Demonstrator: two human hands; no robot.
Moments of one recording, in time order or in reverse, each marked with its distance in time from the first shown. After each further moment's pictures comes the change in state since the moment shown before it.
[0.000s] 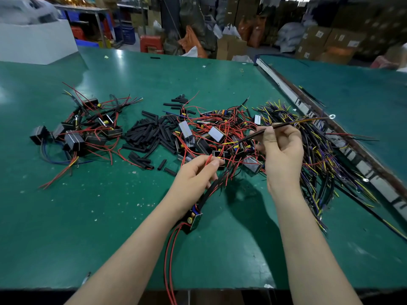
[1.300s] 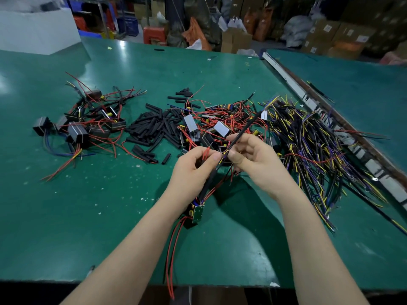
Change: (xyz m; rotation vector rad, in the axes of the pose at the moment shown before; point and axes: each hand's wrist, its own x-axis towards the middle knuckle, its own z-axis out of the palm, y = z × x) left_hand 0.006 -0.007 -0.007 0.071 0.132 0.077; right_hand -0.014 0.009 0.004 -0.274 -0.699 0.146
